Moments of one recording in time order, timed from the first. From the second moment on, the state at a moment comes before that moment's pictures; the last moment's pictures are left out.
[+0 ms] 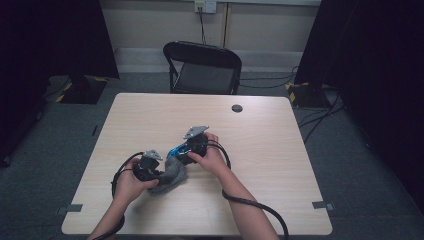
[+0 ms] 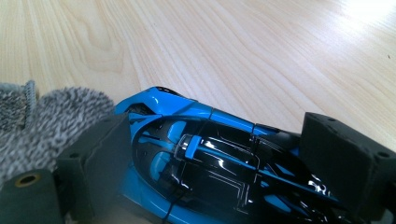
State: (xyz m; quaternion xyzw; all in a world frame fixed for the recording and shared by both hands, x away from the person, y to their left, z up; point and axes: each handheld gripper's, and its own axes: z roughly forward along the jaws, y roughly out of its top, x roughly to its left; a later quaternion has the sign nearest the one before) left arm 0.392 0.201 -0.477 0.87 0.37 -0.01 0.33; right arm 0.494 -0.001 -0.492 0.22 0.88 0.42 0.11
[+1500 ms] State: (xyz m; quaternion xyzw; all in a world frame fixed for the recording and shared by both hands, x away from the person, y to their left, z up) left arm 0.431 0.254 -0.478 0.81 0.49 0.12 0.31; right arm 0.493 -0.001 -0.493 0.22 0.87 0.42 0.11
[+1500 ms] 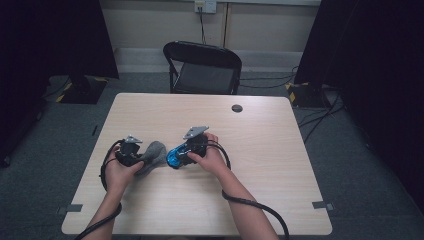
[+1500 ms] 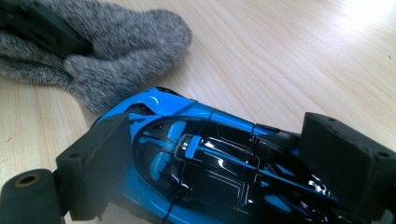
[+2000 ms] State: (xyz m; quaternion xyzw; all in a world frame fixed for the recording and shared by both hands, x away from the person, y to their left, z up) left arm 0.431 0.241 -0.478 0.85 0.42 0.09 0.30; right arm 0.493 0.000 -0.492 0.22 0.88 0.41 0.11
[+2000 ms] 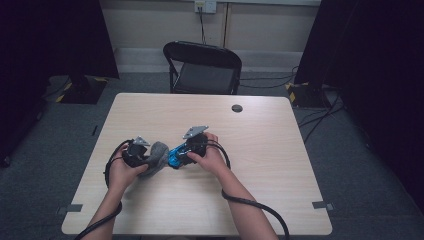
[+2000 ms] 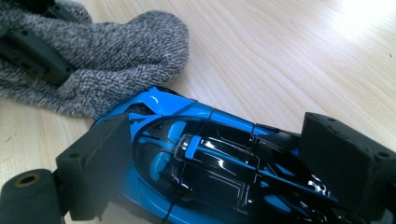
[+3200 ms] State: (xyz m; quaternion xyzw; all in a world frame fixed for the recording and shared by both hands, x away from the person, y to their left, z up) left arm 0.400 0.215 -0.475 0.87 0.39 0.03 0.32; right arm 0.492 -0.001 -0.493 0.22 0.87 0.42 0.11
